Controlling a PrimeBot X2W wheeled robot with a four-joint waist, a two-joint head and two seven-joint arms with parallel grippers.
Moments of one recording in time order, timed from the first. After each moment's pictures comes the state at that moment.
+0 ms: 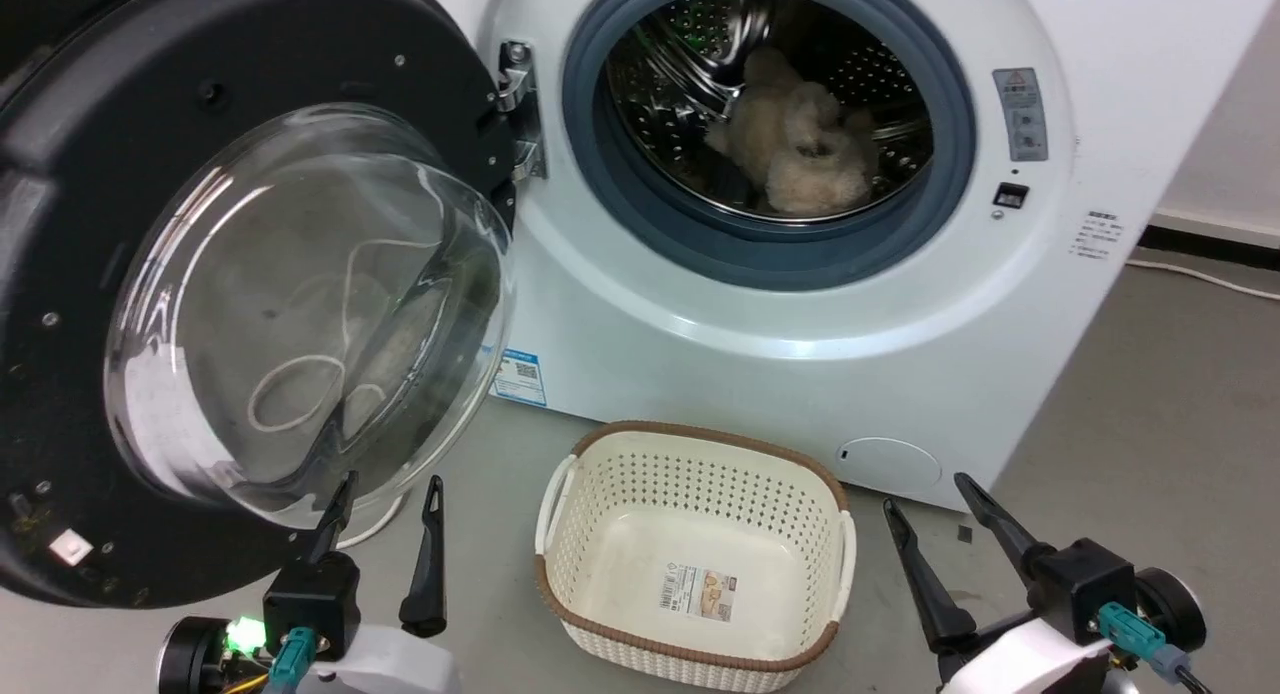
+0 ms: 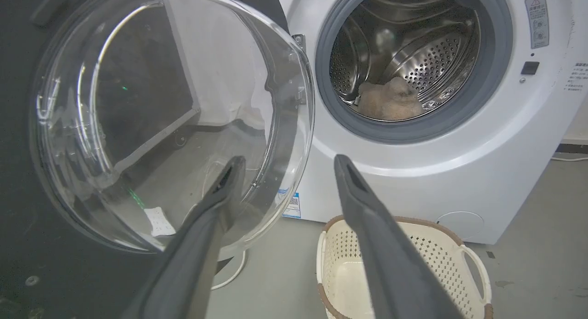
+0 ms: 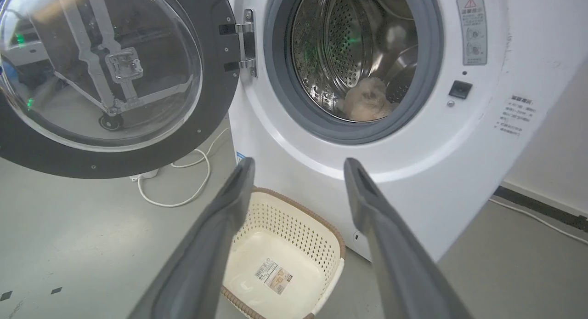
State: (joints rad) left arm 0.03 0.08 -0.04 -0.01 0.00 0.01 -0.10; right arm 0.00 -0.08 0.11 0.07 0.05 0.13 -0.10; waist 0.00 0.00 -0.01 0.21
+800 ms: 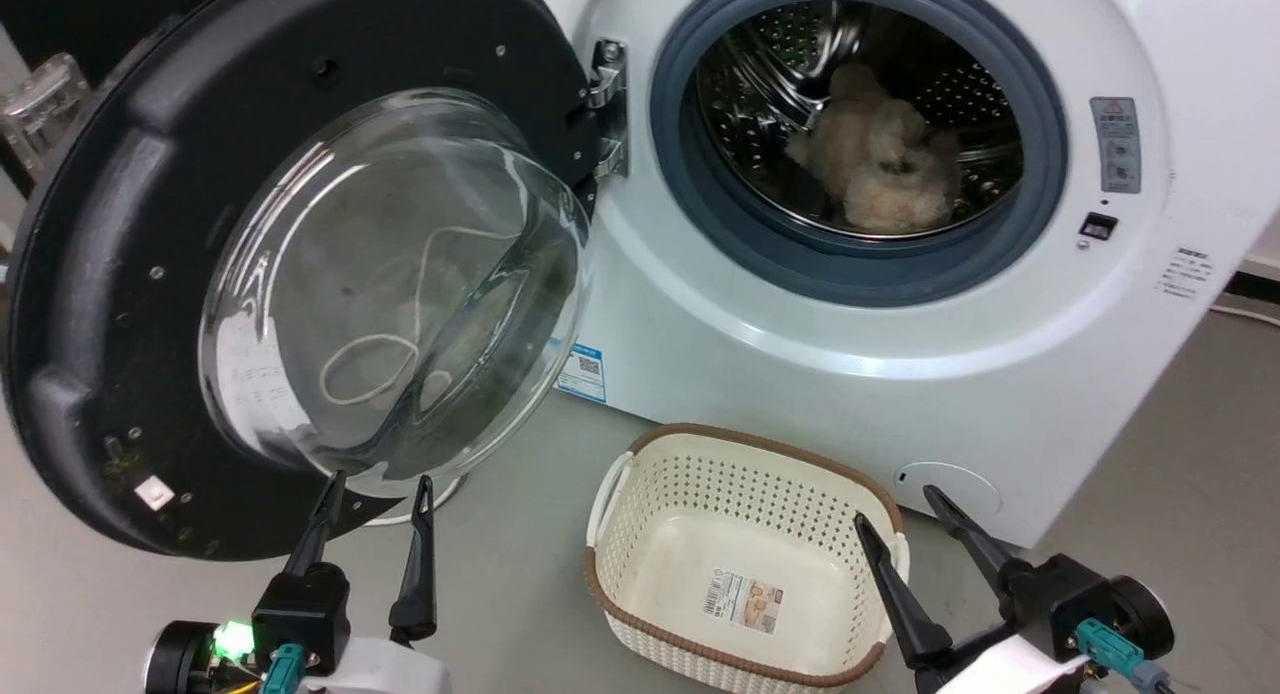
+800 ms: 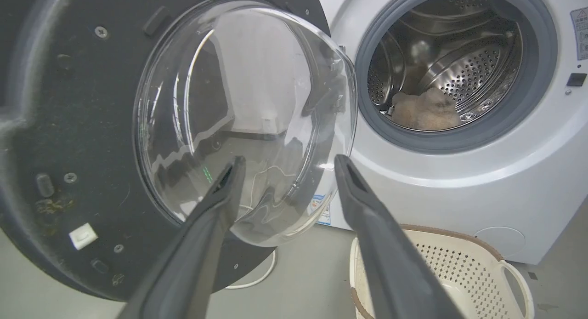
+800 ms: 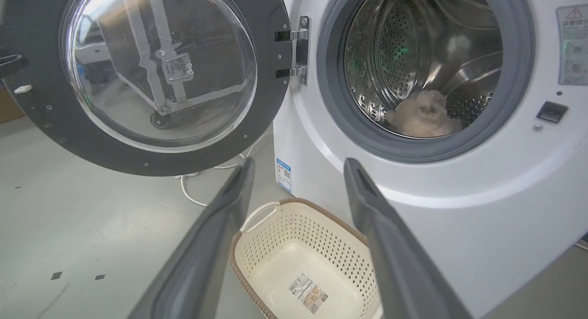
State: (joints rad) left arm 0.04 0.10 -0.05 -0.02 0.00 0.03 -0.15; right arm -0.01 -0.10 0.17 0.11 0.08 0.13 -0.15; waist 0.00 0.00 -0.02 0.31
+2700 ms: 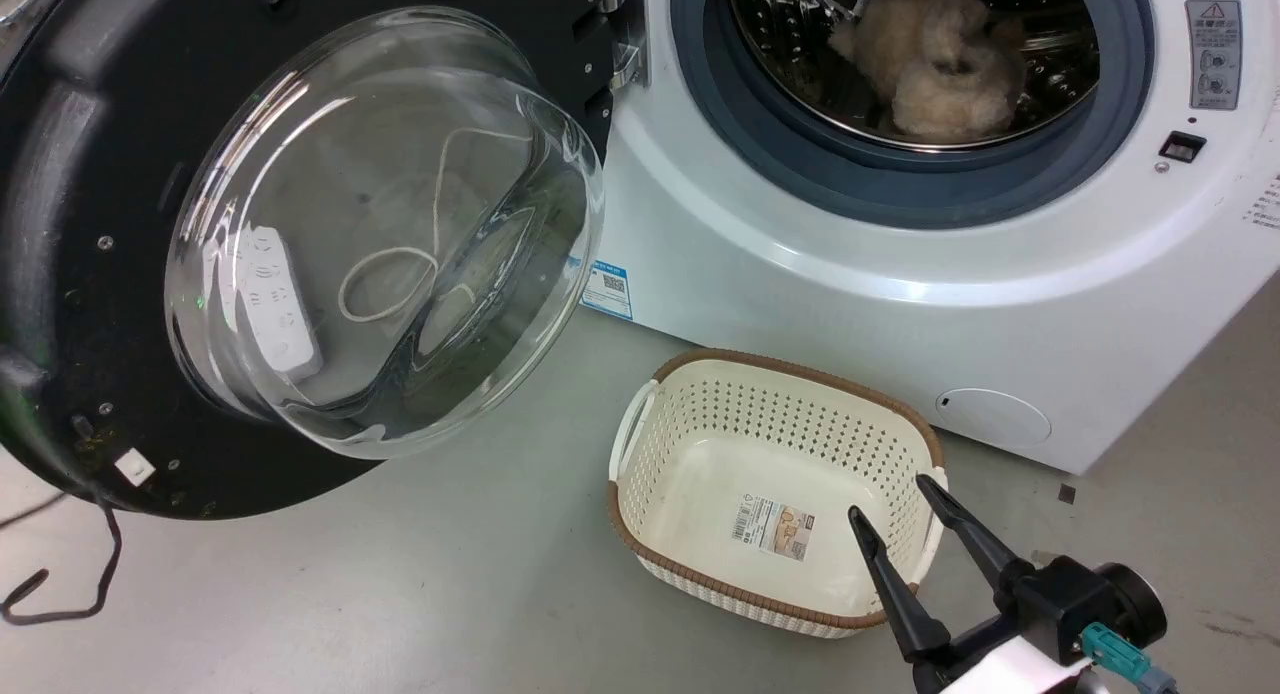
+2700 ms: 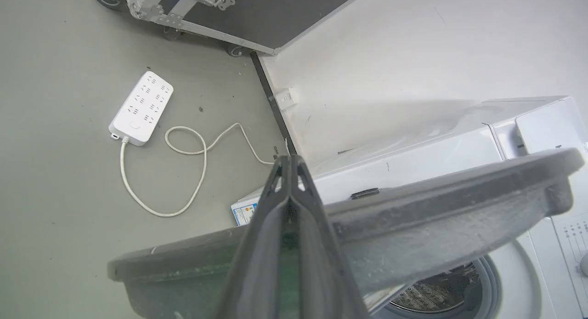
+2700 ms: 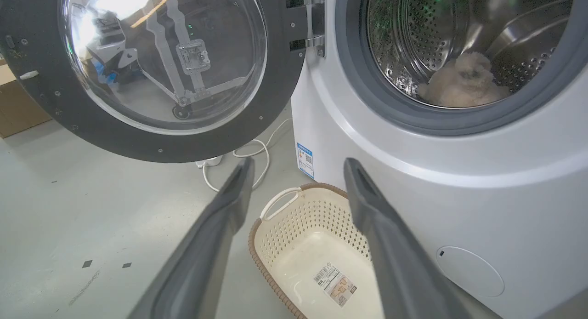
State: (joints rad) left arm -0.49 0.39 0.59 0.42 -1.05 -0.02 0.50; right arm -0.05 -0.16 0.25 0.16 0.13 0.13 -0.26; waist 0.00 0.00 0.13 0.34
